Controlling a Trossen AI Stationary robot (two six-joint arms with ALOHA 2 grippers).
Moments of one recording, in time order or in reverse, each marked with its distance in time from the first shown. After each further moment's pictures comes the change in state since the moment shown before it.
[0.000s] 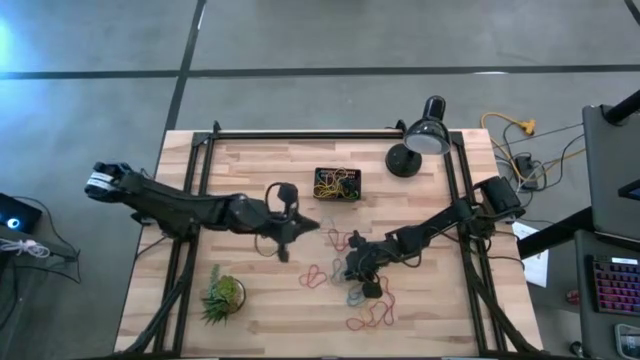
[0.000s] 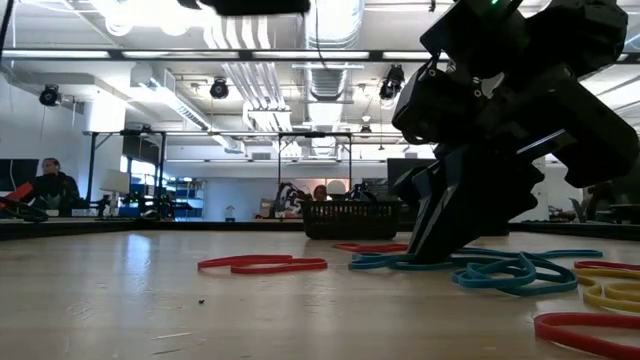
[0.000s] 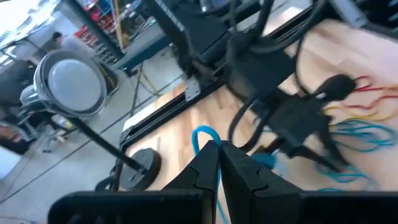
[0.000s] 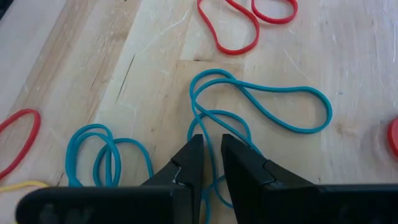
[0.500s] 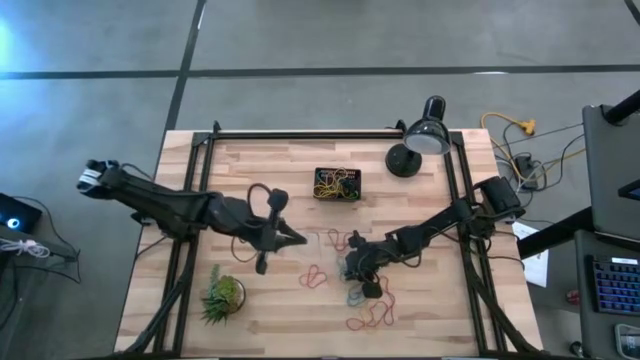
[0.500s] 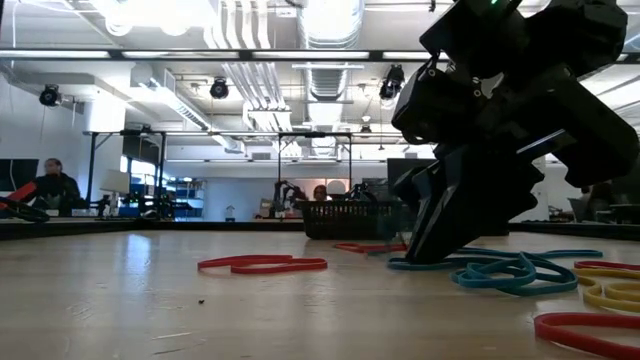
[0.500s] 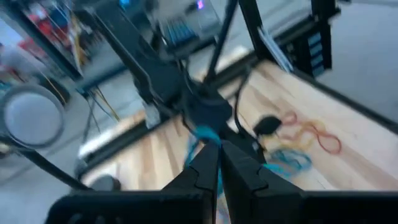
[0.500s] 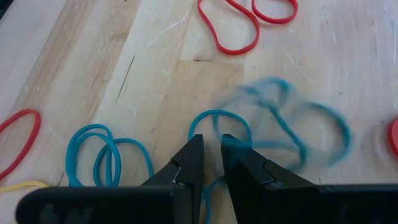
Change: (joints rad) left arm -0.077 -0.093 0.123 -0.232 0.135 -0.095; right arm 0.000 0.000 0.001 -0.004 -0.001 0.000
